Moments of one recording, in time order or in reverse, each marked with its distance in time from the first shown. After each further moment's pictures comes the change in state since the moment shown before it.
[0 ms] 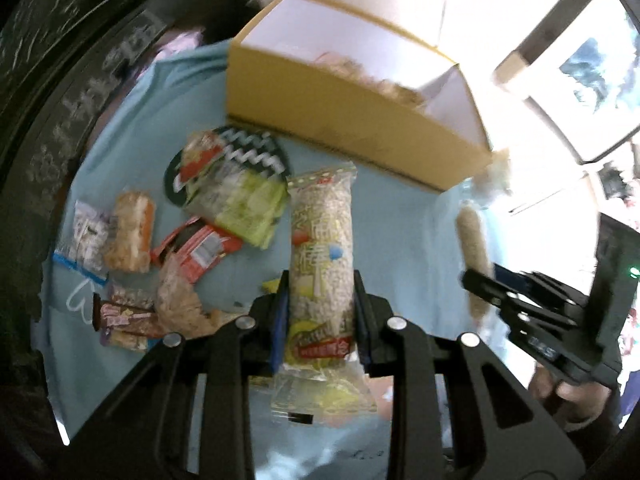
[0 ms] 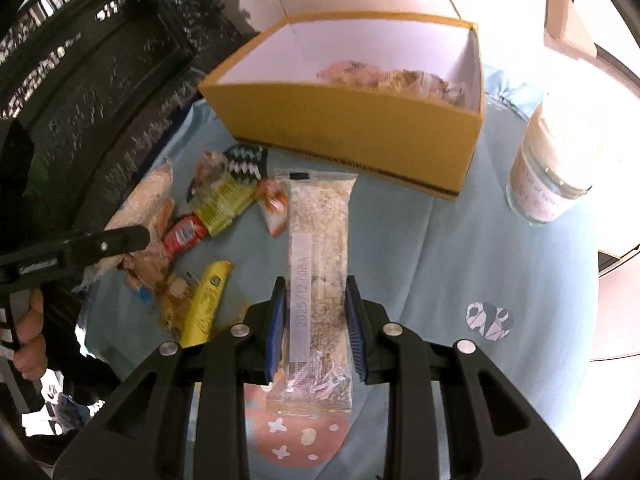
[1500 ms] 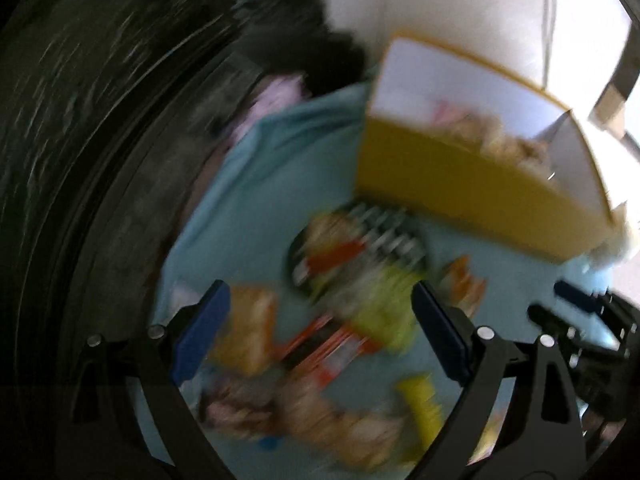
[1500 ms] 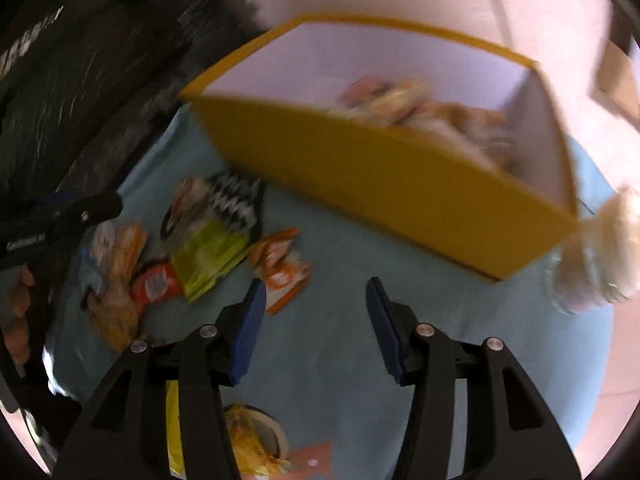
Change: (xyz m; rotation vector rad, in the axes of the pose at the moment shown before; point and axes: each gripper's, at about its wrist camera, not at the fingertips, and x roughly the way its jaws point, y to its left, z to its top) left arm 0.031 0.073 0.052 -0.043 -0.103 0.386; right arm 0.091 0.040 0.046 -0.127 -0.007 -0.068
